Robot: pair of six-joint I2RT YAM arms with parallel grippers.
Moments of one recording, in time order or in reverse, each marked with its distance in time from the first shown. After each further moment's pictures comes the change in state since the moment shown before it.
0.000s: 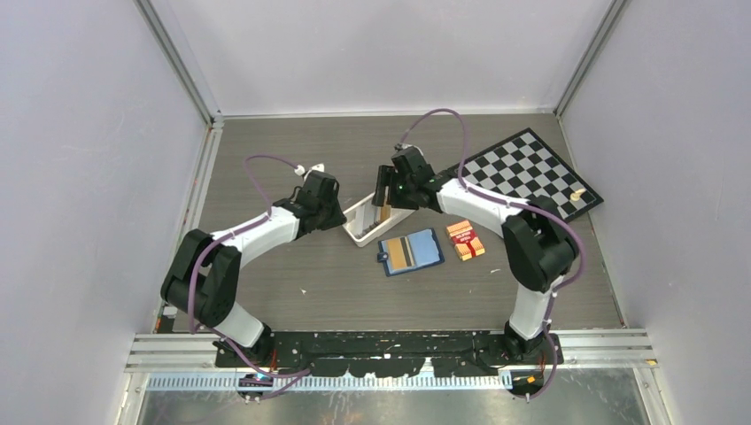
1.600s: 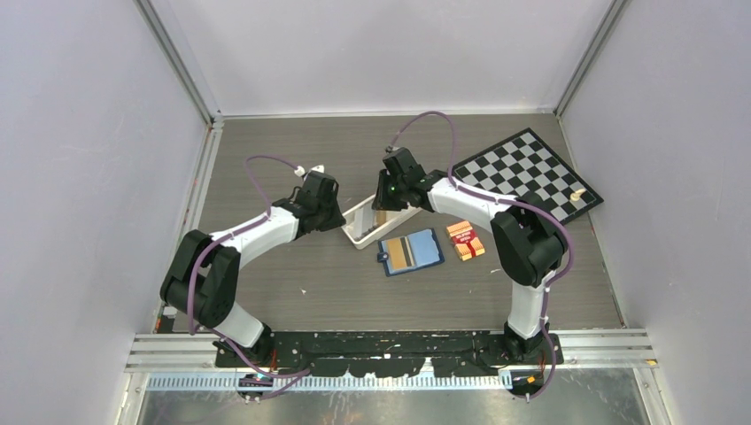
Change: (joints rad) left arm 0.002 -0.005 0.000 -0.023 0.015 0.008; right arm 0.033 0.101 0.070 -0.002 -0.047 0.029
